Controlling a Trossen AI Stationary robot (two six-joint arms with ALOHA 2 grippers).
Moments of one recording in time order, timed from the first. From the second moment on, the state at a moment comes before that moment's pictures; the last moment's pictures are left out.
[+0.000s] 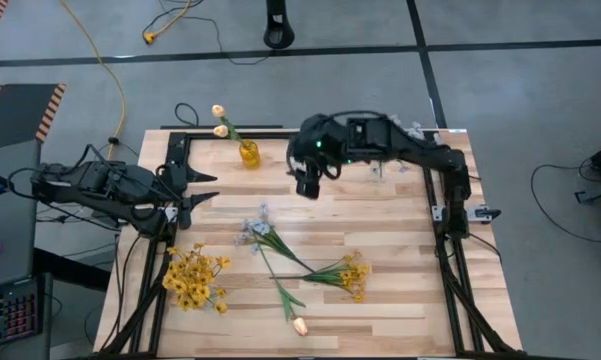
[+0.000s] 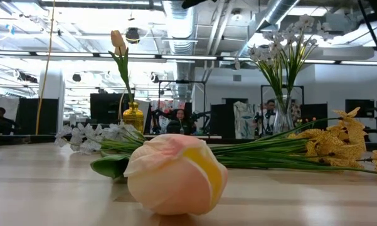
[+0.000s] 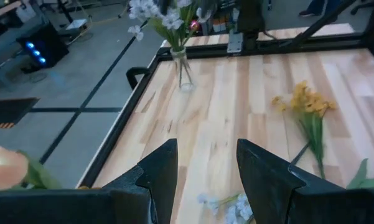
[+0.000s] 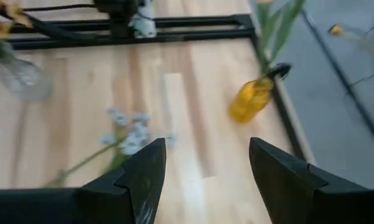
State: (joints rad) left arm -0.22 0.70 1.04 -0.79 -0.47 -0.03; right arm -0.08 1.93 2.34 -1.14 0.14 -0.02
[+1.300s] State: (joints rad) left arm -0.22 0.81 1.04 -0.70 -0.19 -0.05; right arm 0.22 1.94 1.58 -0.52 0.31 0.60
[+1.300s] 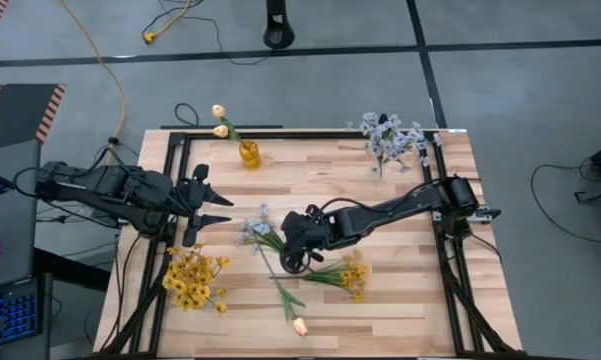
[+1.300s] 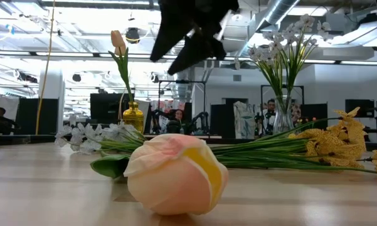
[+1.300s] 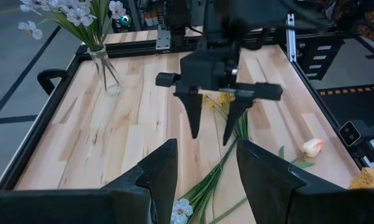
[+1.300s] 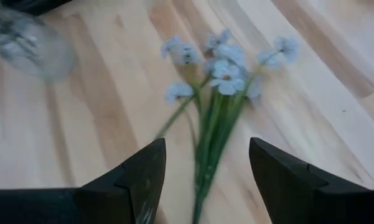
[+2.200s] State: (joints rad) left arm -0.22 0.82 1.04 -0.70 -0.20 -0.07; right arm 0.23 2.13 1.44 -0.24 0.35 0.54
